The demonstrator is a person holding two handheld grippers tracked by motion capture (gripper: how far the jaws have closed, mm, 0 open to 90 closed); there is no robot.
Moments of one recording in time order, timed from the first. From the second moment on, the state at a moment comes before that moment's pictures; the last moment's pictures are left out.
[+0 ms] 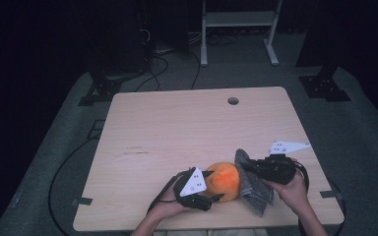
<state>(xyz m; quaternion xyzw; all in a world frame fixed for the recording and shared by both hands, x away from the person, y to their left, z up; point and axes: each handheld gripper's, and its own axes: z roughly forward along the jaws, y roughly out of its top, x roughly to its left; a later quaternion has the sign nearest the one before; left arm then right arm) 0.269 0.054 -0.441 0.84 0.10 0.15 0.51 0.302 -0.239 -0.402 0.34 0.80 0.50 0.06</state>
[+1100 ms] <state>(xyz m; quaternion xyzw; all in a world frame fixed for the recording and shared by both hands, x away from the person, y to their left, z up) 0.274 0.059 -0.429 0.83 0.13 0.15 0.52 0.286 -0.209 -0.380 0.27 0.81 0.53 0.03</state>
